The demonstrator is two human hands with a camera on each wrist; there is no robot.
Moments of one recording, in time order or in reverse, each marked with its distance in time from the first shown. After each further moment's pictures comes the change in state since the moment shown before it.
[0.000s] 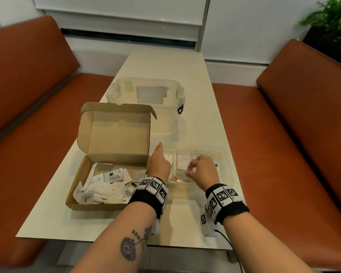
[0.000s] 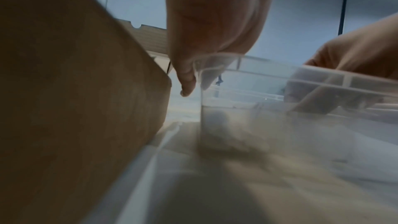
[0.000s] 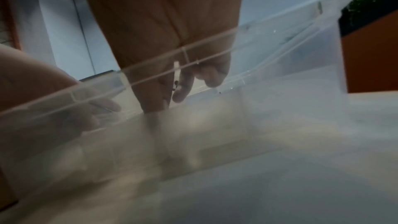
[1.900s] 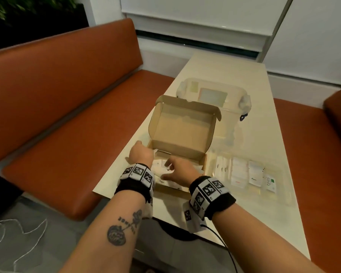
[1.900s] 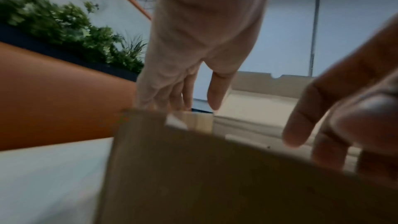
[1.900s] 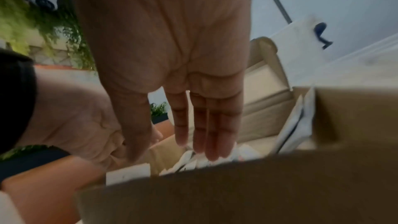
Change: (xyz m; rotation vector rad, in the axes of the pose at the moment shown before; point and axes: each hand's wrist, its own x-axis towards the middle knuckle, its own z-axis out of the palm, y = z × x) left_hand -0.011 -0.082 -0.189 0.134 0.350 -0.430; right_hand -0.027 -0.189 0.075 0.022 -0.479 -0.371
